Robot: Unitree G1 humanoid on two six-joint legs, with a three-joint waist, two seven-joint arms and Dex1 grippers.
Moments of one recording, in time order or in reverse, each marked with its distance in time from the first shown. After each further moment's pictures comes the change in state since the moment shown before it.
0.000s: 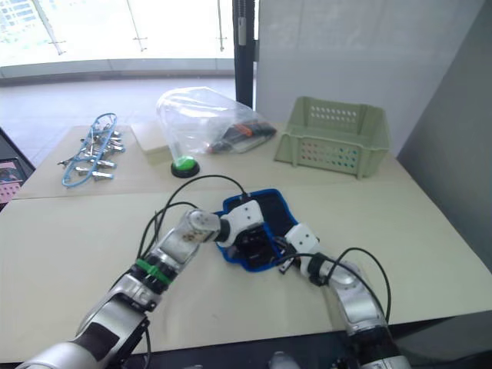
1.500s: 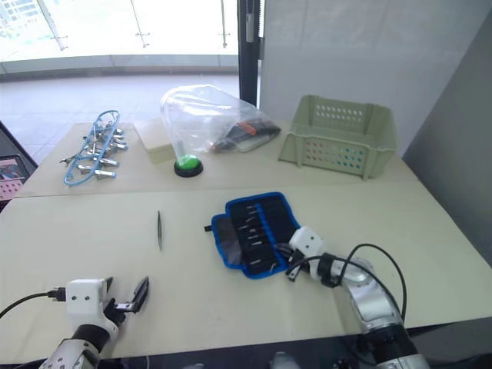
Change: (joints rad) left arm 1.151 -0.176 0.685 -0.819 -0.258 -0.078 0.592; right arm -0.003 -0.106 0.003 -0.036 0.035 0.001 0.165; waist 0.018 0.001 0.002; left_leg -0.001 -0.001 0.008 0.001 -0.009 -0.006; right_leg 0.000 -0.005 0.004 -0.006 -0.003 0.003
